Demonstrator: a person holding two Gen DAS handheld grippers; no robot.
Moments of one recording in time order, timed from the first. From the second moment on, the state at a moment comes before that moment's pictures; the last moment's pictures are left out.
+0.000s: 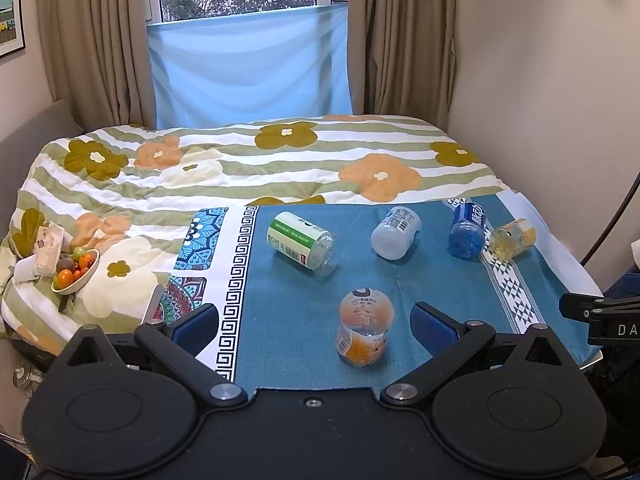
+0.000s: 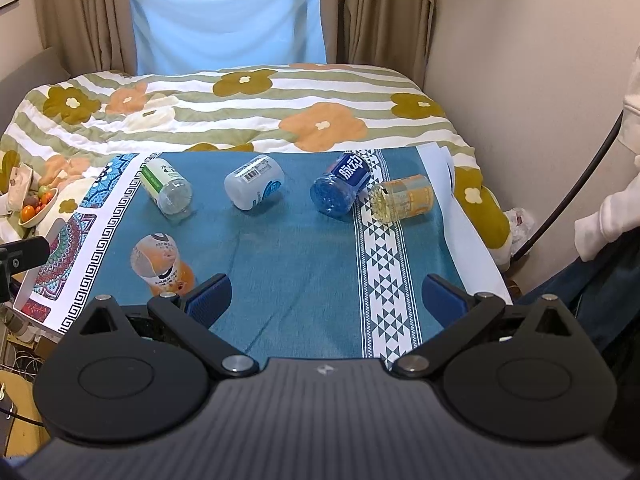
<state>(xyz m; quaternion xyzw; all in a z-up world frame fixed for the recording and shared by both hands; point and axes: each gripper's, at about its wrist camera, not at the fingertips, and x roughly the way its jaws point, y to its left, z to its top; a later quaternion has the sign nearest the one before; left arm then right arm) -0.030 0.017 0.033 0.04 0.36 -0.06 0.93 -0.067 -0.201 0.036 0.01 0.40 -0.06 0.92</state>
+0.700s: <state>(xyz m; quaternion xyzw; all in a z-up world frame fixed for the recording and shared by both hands) -0.031 0.019 0.037 0.05 0.36 -0.06 0.93 -0.068 -0.201 0.036 0.02 0.40 -0.06 0.92</state>
